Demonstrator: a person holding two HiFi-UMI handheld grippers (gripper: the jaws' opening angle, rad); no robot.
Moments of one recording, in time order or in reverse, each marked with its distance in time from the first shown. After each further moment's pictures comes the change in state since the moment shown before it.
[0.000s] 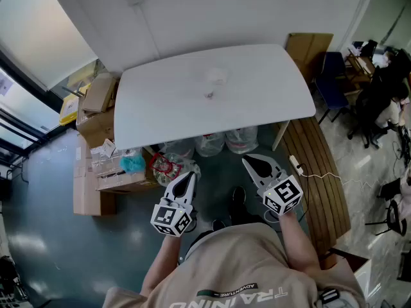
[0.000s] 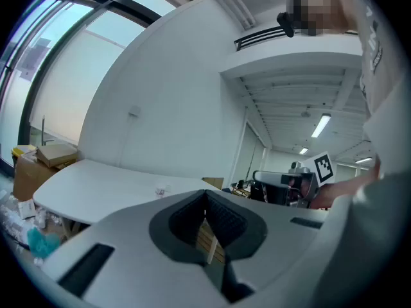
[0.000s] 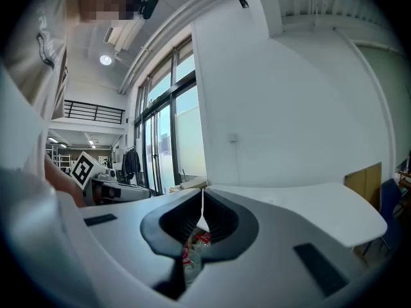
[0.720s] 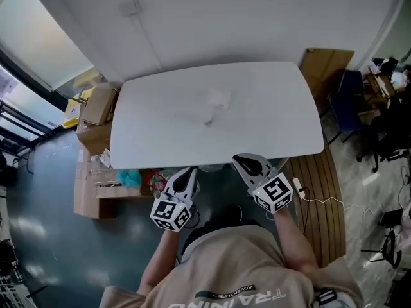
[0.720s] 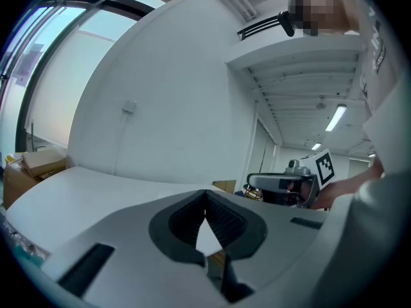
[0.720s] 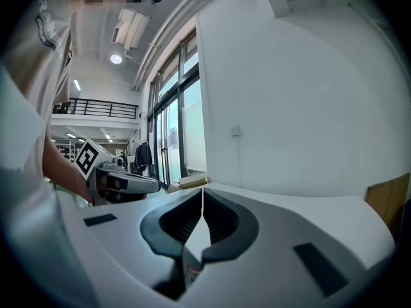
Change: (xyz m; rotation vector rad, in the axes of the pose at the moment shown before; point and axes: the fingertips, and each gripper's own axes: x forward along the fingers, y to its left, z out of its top) left arm 0.167 0.029 0.035 0.022 0.007 0.059; right arm 0.090 -0.137 0.012 -0.057 0.060 0.133
